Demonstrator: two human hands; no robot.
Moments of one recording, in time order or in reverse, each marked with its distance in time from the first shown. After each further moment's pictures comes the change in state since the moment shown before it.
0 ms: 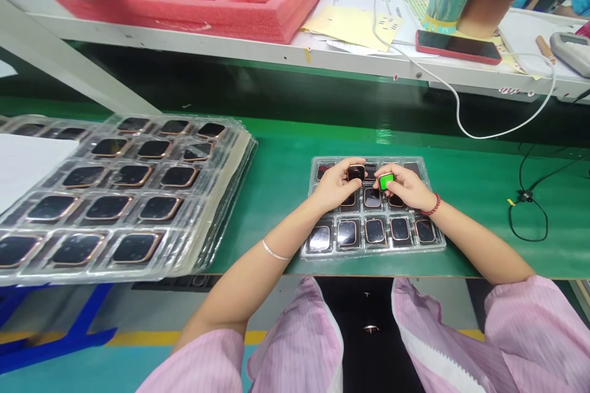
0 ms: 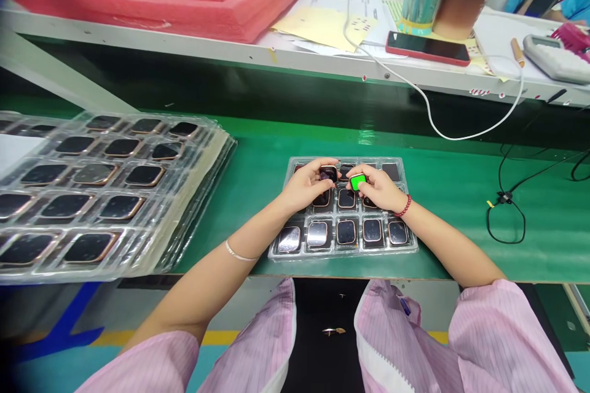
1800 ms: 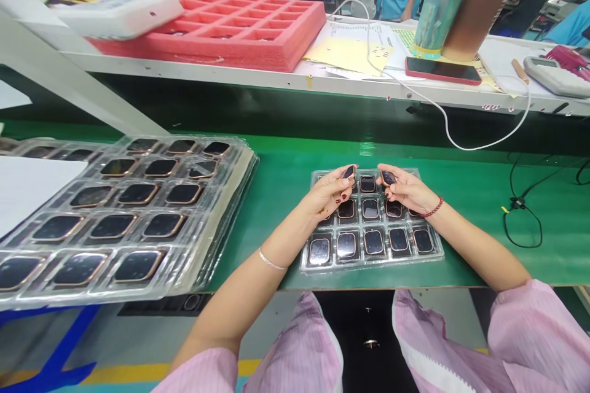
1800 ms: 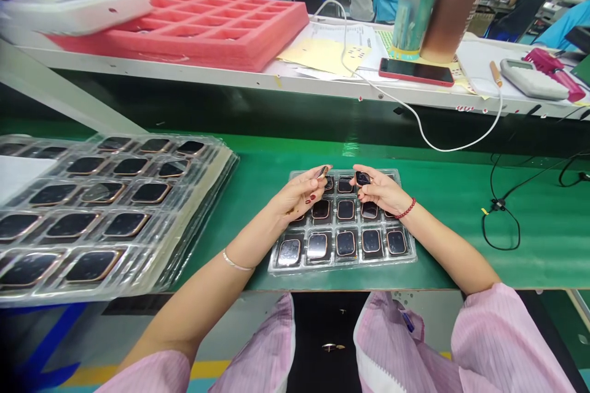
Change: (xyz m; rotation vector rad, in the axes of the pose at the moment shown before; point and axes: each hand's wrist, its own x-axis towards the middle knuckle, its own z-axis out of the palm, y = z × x) left_hand 0.004 0.018 -0.013 -0.718 -0.060 -0.269; right_hand 0.004 0.006 -0.019 0.685 0.048 0.239
